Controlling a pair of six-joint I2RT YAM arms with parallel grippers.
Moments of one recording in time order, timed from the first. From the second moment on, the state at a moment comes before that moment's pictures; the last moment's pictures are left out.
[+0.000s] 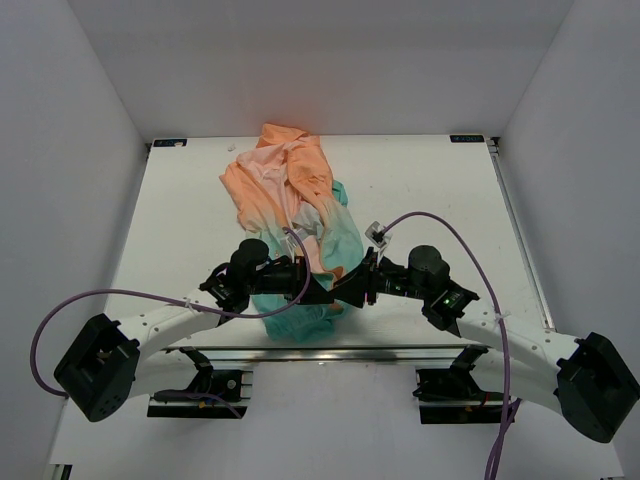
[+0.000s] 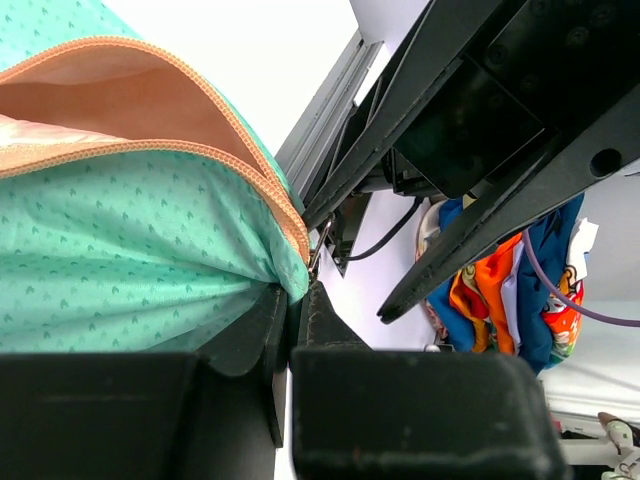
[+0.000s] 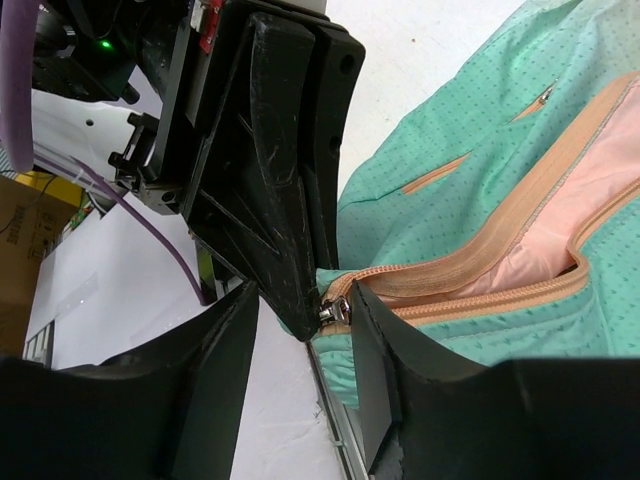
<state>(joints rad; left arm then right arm) -0.71 1.16 0.50 0.32 0.68 -0.81 0.78 1.00 0.44 0.41 -0.57 0.52</state>
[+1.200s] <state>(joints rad) -0.71 1.20 0.51 0.27 0.67 -0.85 0.81 1.02 0.44 0.37 -0.44 0.46</state>
